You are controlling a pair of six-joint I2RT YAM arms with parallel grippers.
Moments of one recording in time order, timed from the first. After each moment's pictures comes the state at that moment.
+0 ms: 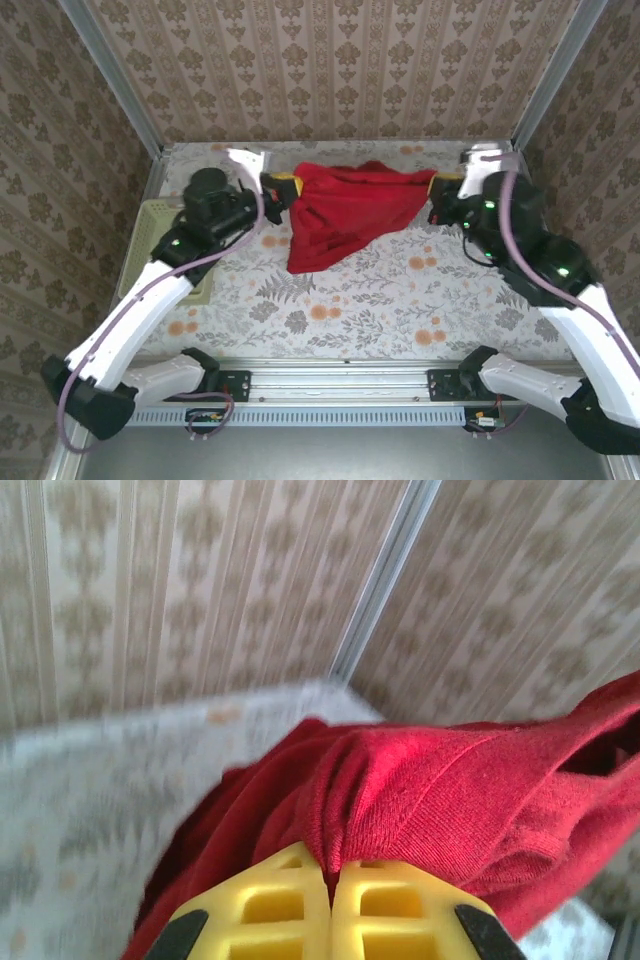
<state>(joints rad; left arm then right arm) -0.60 1.13 1.11 -0.22 0.30 -0.32 0.58 1.00 1.40 -0.81 0.33 0.34</state>
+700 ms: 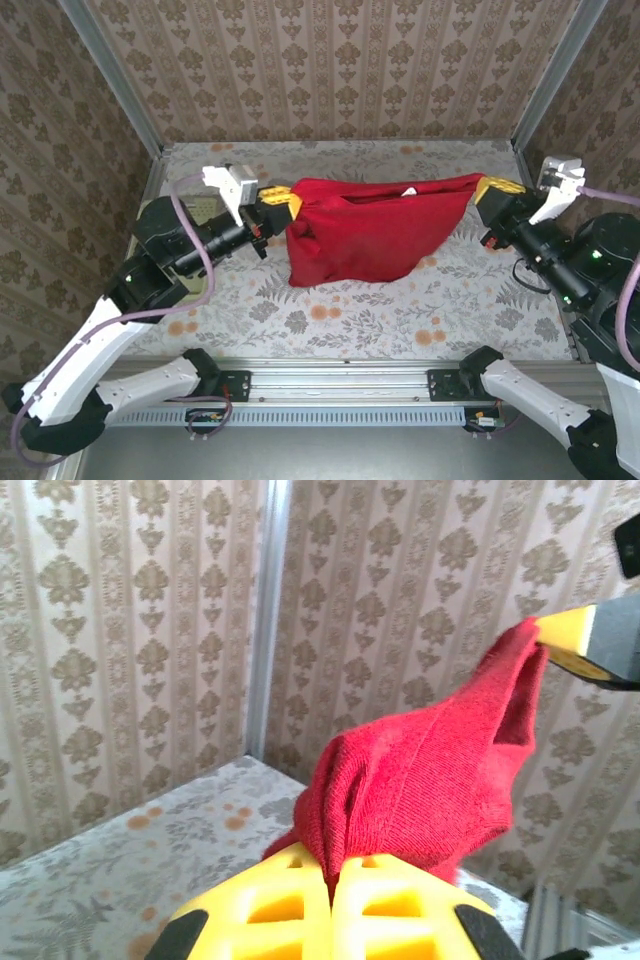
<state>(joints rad) -0.86 0.92 1.27 -0.32 0.19 -0.17 0.47 0.79 1.56 -0.82 0.12 0.31</state>
